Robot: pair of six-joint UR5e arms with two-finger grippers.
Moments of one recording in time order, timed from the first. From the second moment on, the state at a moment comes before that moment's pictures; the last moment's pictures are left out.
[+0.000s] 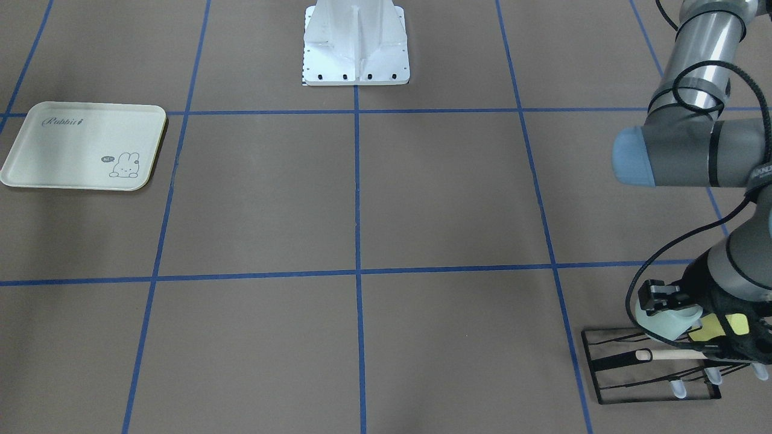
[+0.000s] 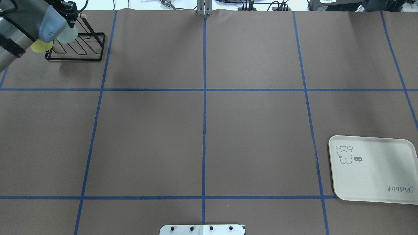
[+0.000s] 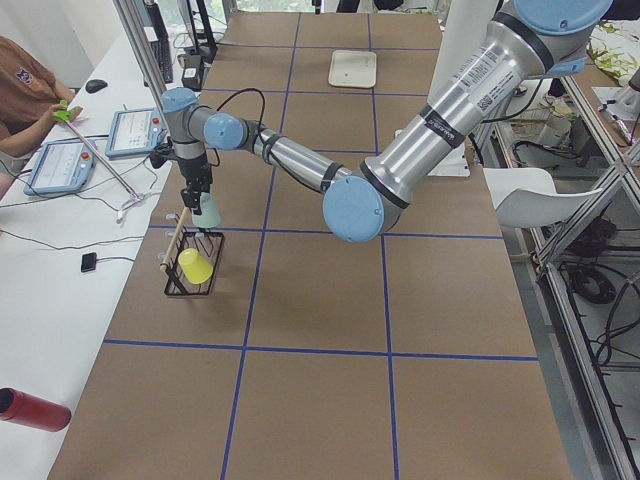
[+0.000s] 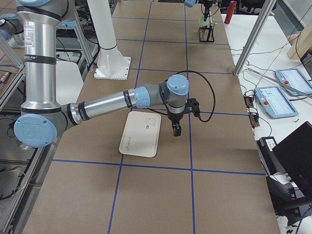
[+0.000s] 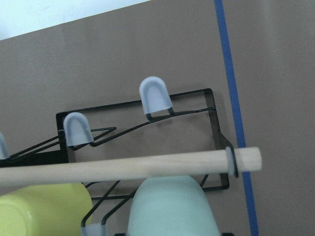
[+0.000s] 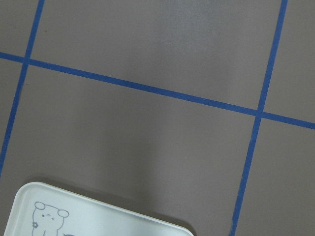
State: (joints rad) left arm -1.18 -2.32 -1.29 -1.42 -2.10 -0.37; right arm 1.41 -1.62 1.93 -1.66 2.35 0.04
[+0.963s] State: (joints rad) left arm -1.16 -2.32 -1.66 -1.28 -2.54 -0.95; right arm 1.20 -1.57 1.91 -1.23 2.36 0.58
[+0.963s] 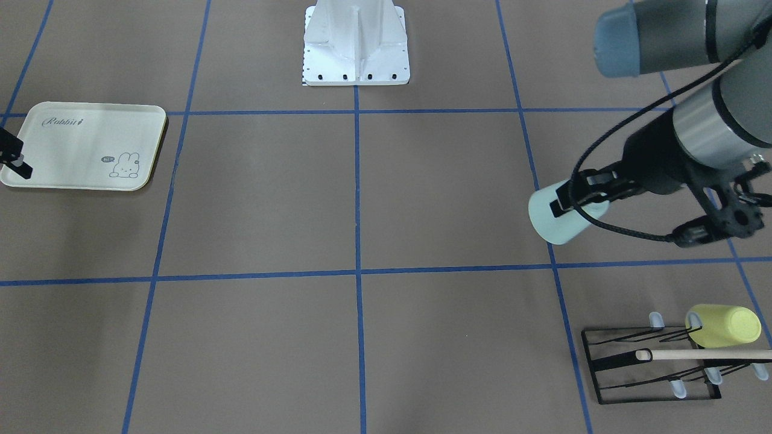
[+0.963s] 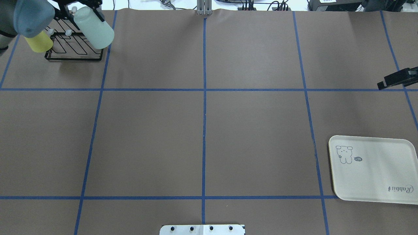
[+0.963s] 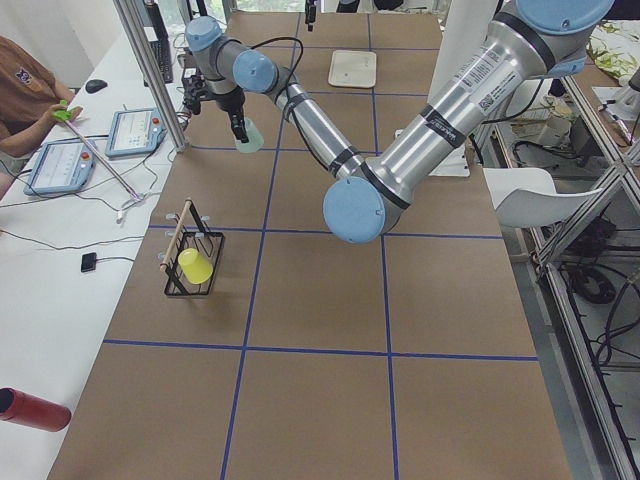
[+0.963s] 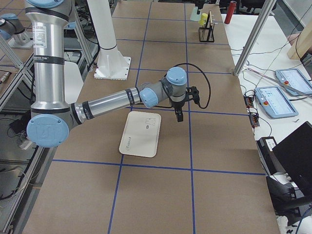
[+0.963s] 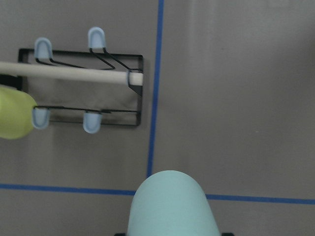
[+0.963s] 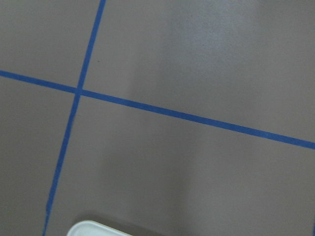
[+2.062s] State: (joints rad) left arm -0.93 -2.32 -1.62 -2.39 -2.43 -2.18; right arm 0.93 -1.33 1.84 -0.40 2.31 1.79
